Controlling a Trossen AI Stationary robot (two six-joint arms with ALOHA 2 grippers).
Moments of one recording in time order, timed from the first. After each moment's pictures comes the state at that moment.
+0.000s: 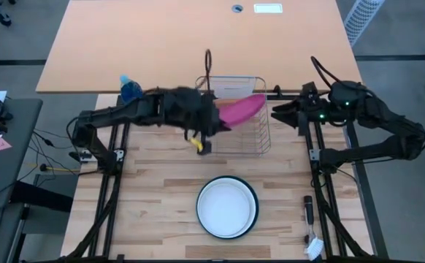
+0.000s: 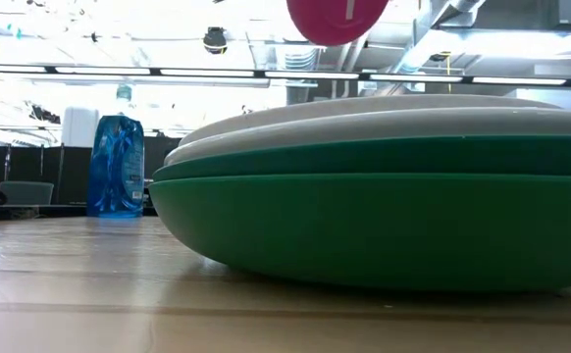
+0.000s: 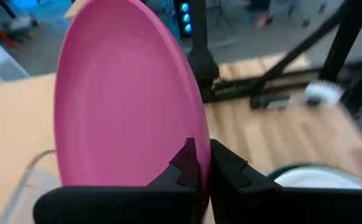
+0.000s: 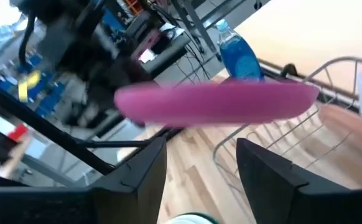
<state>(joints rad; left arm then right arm) 0.02 1.67 1.99 -0.73 -0.07 0.23 -0.17 0.91 1.33 -0.67 0.01 0.58</state>
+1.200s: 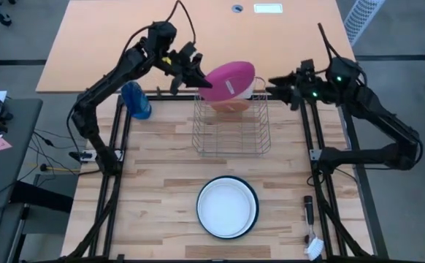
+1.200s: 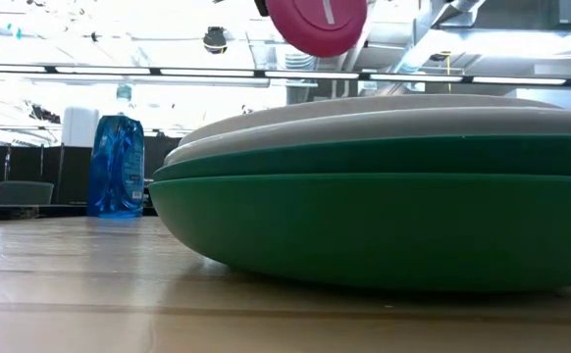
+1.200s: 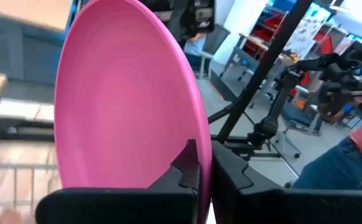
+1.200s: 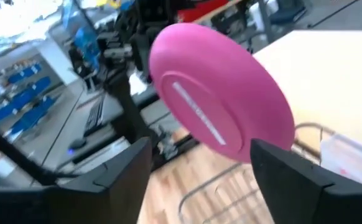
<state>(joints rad) 0.64 1.69 2.00 -0.61 1.01 -0.03 -0.53 0.98 1.33 -0.48 -0.26 0.40</state>
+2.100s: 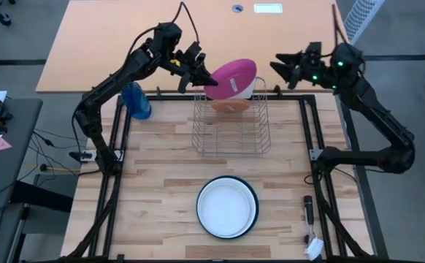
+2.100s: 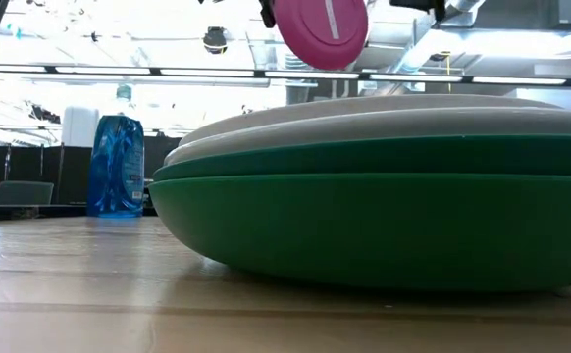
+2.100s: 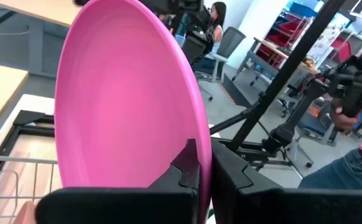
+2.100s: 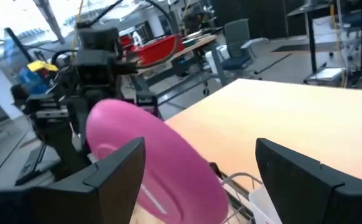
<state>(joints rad) 0.65 1.74 2.00 -0.55 0.96 -0.07 -0.77 1.06 1.33 -0.30 -0.30 0.32</state>
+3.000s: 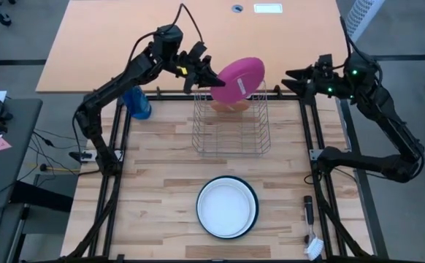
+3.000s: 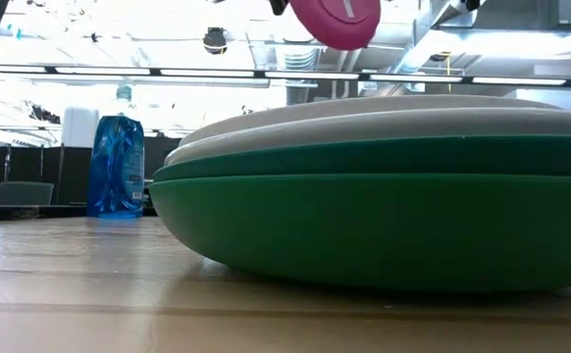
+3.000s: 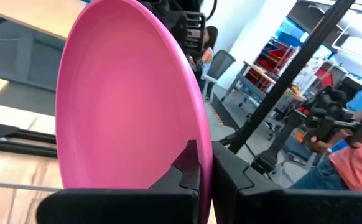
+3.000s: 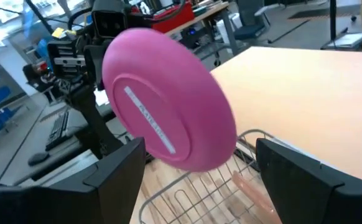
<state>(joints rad) 0.58 1.73 2.00 -0.37 0.92 -0.30 -0.79 0.91 1.33 -0.57 -0.39 0.32</state>
